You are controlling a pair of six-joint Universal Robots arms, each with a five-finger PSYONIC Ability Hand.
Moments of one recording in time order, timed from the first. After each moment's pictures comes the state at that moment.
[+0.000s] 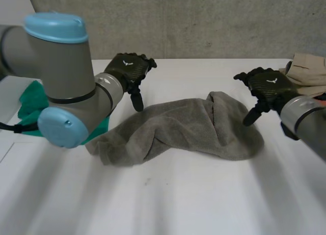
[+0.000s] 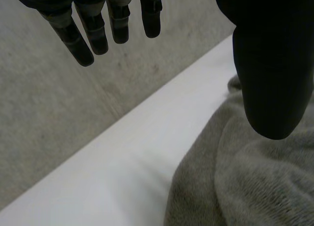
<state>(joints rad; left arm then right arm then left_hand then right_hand) 4.14 -2.18 -0.89 2.86 -1.57 3.40 1.77 -1.24 1.47 0.02 1.29 2.86 0.20 0.21 0.21 0.20 0.05 0.23 0.38 0.21 0.21 0.05</state>
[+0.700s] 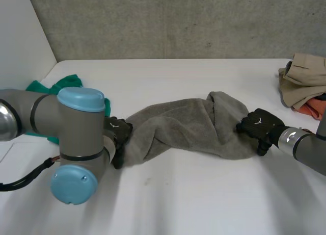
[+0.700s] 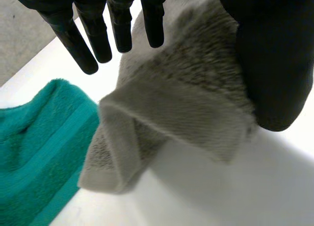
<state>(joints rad) 4.13 -2.20 -1.33 3.00 -1.80 3.51 1.62 -0.88 1.44 0.00 1.04 2.13 0.31 0.30 0.30 0.30 0.12 0.73 1.00 1.03 1.03 0.58</state>
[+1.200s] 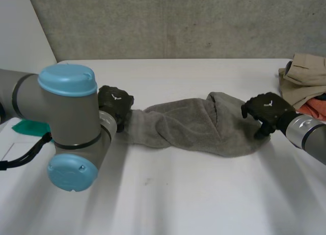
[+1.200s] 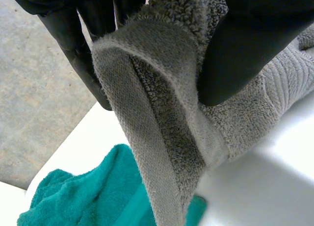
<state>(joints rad) 4.11 -2.11 -1.26 3.07 -1.80 3.64 1.62 -1.06 1.52 -0.06 1.05 2.49 1.18 1.19 1.18 1.19 0.97 0.68 0.68 0.69 0.69 0.50</state>
